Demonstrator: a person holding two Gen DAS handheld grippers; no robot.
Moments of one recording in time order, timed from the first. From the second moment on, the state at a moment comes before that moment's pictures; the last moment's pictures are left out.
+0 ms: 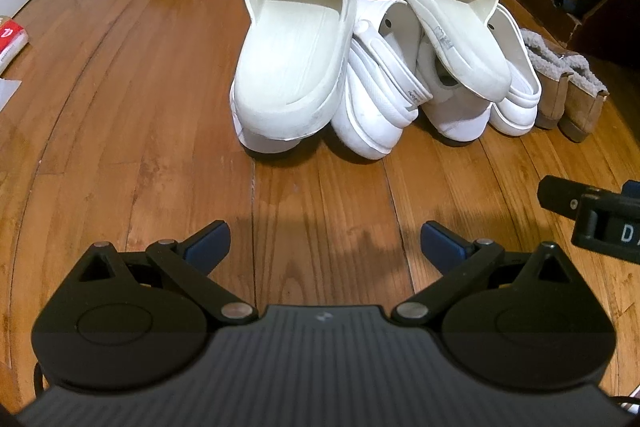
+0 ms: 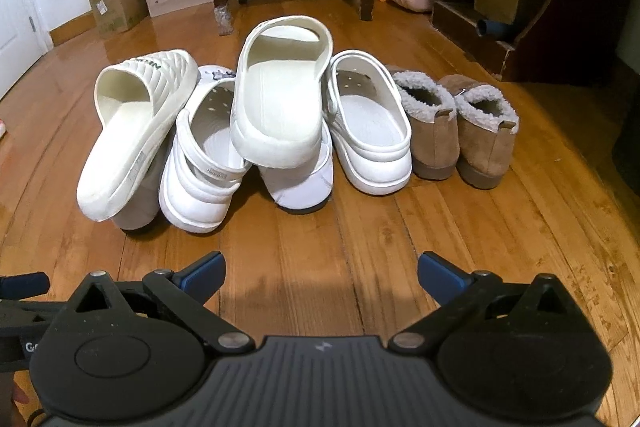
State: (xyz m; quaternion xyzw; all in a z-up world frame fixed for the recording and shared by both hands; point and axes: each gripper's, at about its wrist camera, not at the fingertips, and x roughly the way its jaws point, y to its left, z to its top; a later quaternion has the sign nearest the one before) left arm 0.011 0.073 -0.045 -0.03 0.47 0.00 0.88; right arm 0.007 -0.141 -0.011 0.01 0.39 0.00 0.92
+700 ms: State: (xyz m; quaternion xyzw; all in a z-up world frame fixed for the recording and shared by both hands) left arm 0.131 0.179 -0.024 -0.05 0.38 0.04 0.92; right arm 0.031 -0.119 -0.008 0.08 0.36 0.06 0.93
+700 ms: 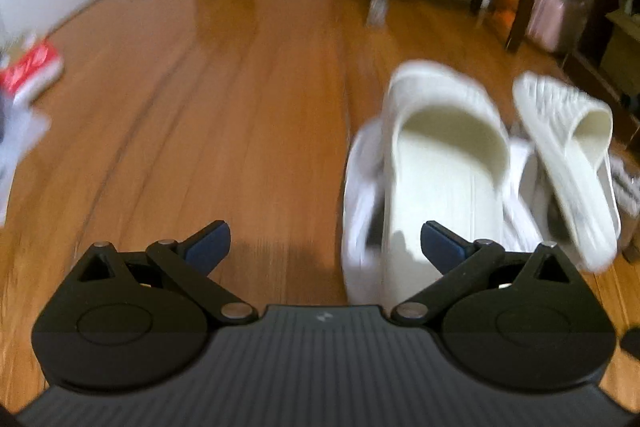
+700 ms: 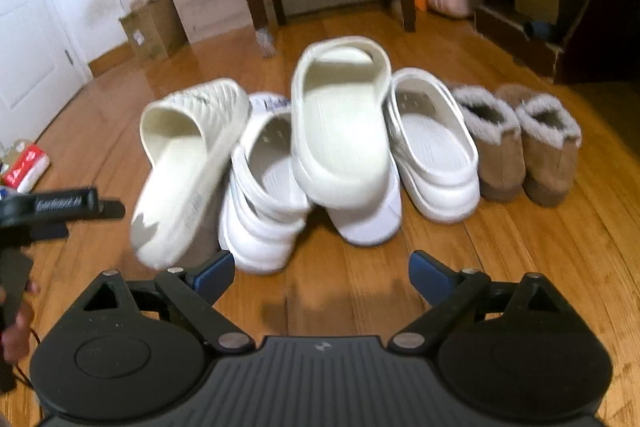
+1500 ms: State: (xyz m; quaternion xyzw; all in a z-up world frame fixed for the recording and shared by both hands) left arm 0.206 0.144 -0.043 -0.04 0.35 0.04 0.94; right arm 0.033 -0.133 -0.038 0.14 0.39 0.07 0.91
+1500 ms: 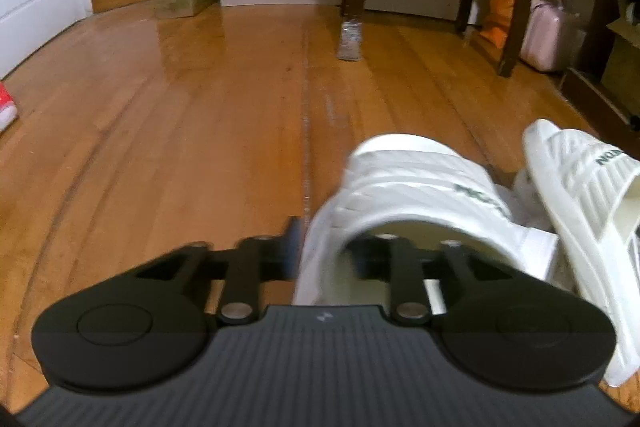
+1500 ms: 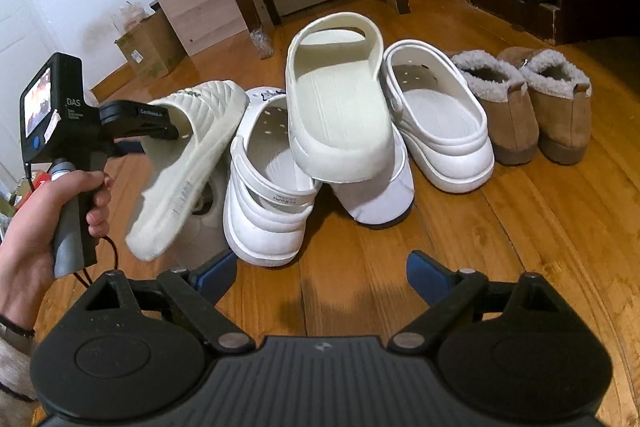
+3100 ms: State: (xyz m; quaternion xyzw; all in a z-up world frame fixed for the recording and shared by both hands) left arm -0.025 0.029 -0.102 -0.12 0.50 -0.15 0.84; right arm -0.115 -0.205 -0.060 0.16 0.41 -0.01 0.90
